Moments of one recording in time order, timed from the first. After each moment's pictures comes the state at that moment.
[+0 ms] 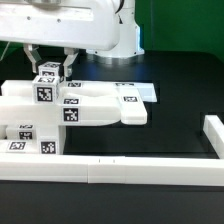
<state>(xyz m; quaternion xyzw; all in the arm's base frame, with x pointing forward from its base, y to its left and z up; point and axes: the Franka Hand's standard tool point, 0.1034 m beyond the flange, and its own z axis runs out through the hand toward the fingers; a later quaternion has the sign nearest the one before) 0.560 -0.123 0.114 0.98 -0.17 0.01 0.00</state>
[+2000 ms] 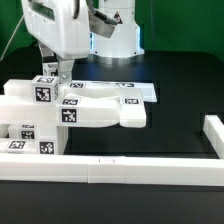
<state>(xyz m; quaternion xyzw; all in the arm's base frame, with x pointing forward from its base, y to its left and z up) 0.561 -0.118 0.114 0.87 -0.50 0.01 -0.01</state>
